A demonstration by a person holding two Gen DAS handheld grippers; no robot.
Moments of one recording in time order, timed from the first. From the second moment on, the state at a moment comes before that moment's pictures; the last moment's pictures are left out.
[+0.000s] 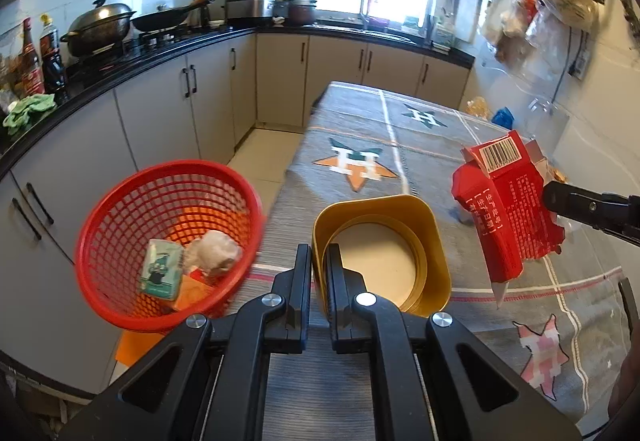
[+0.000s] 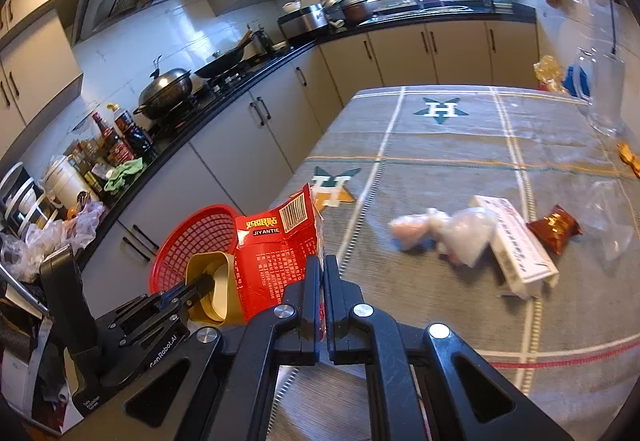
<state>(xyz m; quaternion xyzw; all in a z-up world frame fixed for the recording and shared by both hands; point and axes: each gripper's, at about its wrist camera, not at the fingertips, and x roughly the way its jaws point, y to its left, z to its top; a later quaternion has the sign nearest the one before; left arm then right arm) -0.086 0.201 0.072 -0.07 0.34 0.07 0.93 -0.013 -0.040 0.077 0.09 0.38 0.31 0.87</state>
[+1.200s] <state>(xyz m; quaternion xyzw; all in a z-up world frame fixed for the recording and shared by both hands) -0.095 0.335 0.056 -0.14 0.34 0.18 0.91 0.014 0.112 0.078 0.04 0.40 0.37 0.84</state>
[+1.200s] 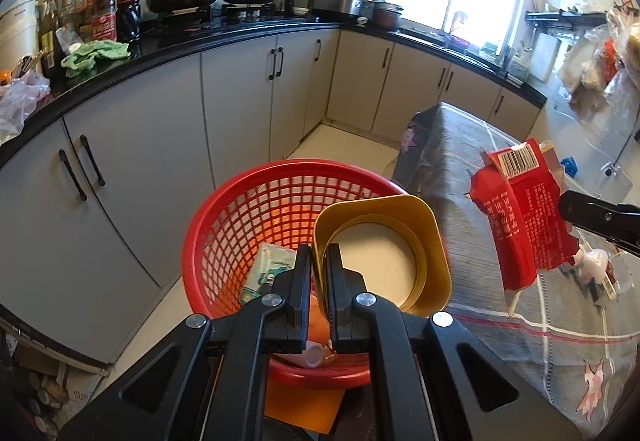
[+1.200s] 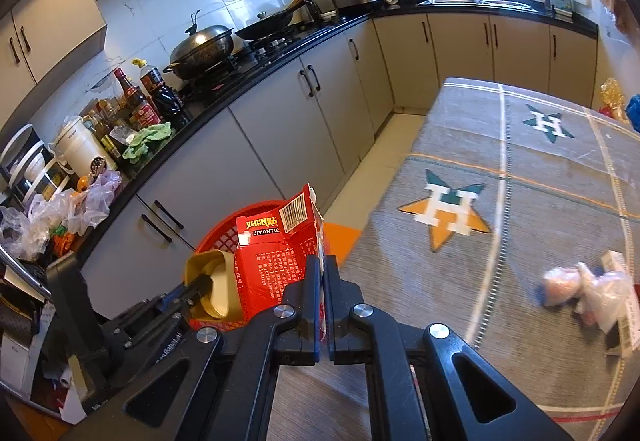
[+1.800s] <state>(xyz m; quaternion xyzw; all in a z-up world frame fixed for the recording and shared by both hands) -0.094 0.357 0.042 -0.16 0.35 0.21 0.90 0.026 0.157 0.052 0.05 0.42 0.37 0.83</state>
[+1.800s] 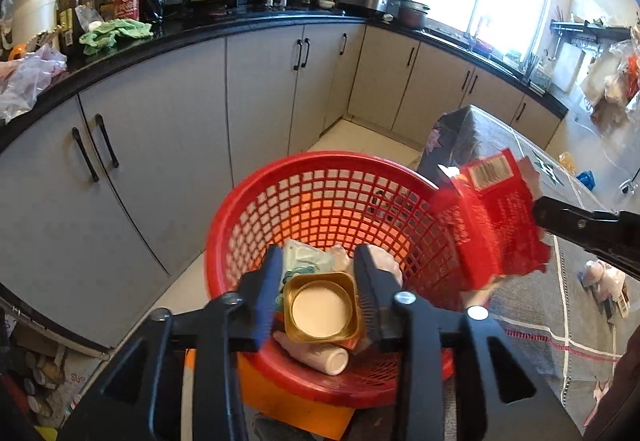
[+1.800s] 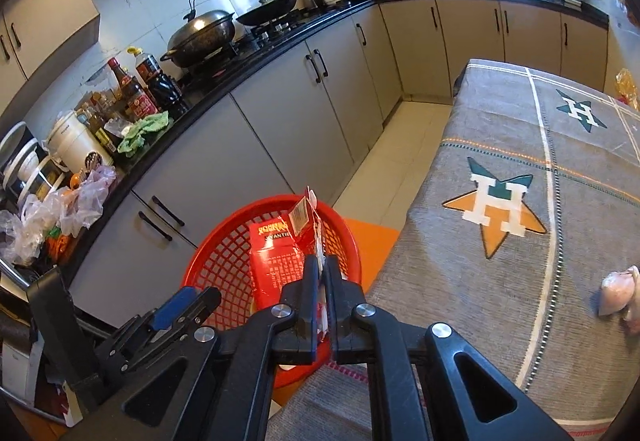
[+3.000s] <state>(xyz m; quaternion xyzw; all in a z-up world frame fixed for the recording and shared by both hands) -0.095 0.243 0.071 -0.10 0.34 0.14 0.92 -0.009 0.012 0.070 0.06 0.36 0.34 0.87</state>
